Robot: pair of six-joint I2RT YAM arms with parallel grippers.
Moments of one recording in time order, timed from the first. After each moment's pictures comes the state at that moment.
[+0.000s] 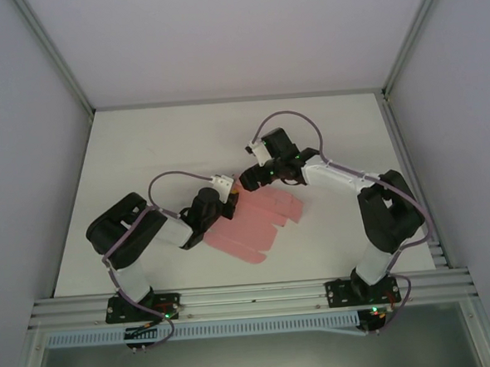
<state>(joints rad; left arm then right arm) -0.78 1.78 0.52 0.83 -0.17 -0.12 0.62 1.70 1.16 -0.35 -0.25 0.07</state>
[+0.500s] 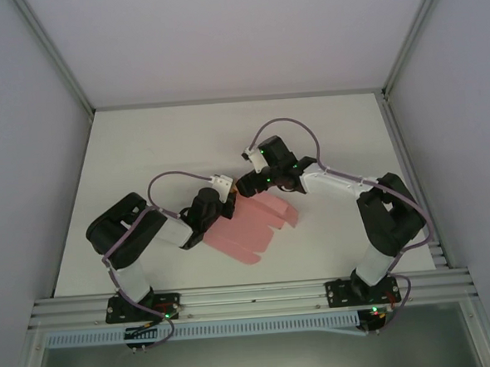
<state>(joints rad) -0.78 1.78 0.52 0.83 -0.19 -0.13 0.67 1.68 1.08 -0.25 -0.24 0.10</state>
